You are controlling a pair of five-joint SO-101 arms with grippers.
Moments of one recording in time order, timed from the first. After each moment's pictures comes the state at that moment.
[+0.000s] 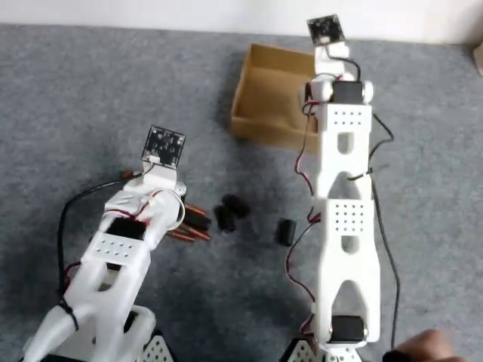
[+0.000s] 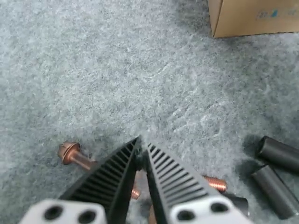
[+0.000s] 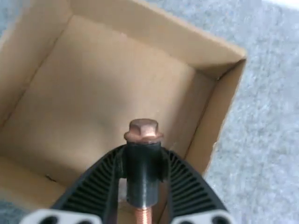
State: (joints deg) left arm 4.0 -38.1 69.1 21.0 -1.7; right arm -6.1 68.8 -93.0 82.6 15.8
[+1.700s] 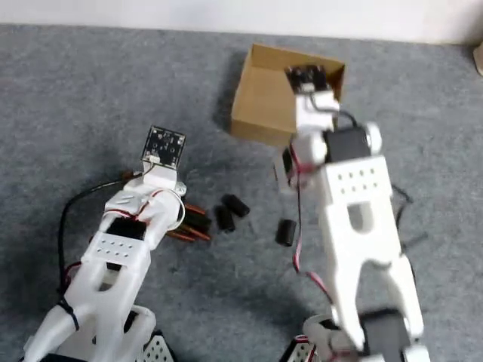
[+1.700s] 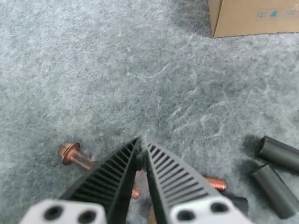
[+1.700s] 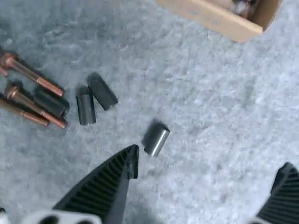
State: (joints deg) left arm 4.1 -38.0 69.1 21.0 -1.7; right arm -19.3 -20.4 7.1 90.5 1.9
